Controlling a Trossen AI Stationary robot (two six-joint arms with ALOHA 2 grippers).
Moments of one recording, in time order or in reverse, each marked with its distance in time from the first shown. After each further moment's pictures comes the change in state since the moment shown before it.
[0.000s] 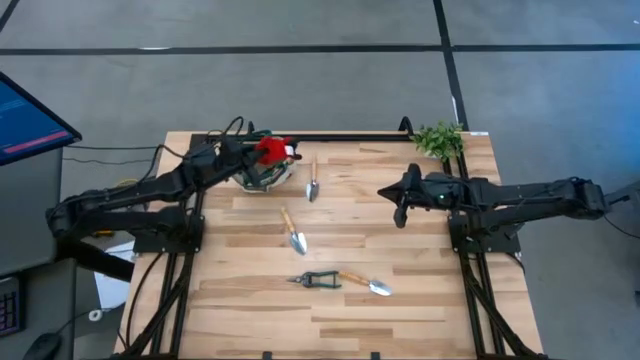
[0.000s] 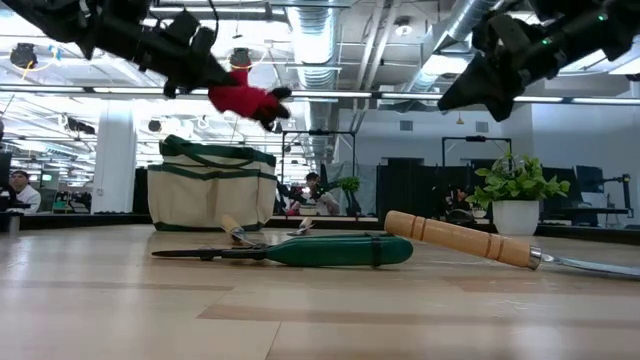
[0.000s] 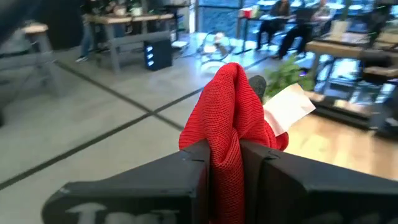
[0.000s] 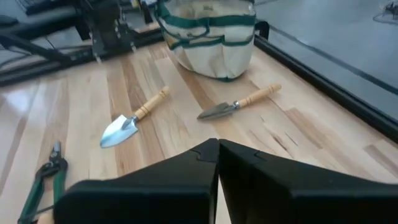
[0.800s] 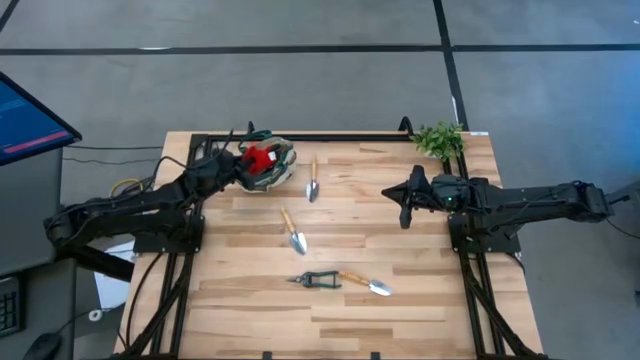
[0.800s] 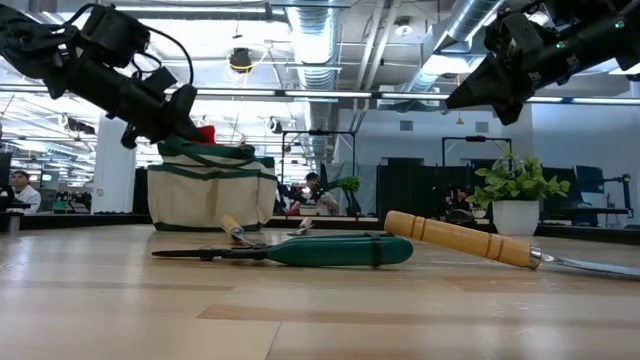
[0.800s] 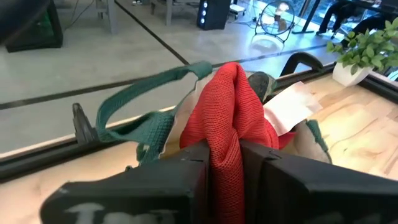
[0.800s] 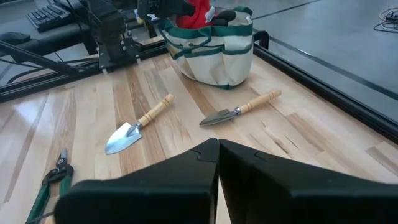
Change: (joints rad) left arm 0.069 -0.053 -0.233 0.009 -0.115 -0.225; right arm 0.000 -0.083 -0.069 0.049 0.001 0.007
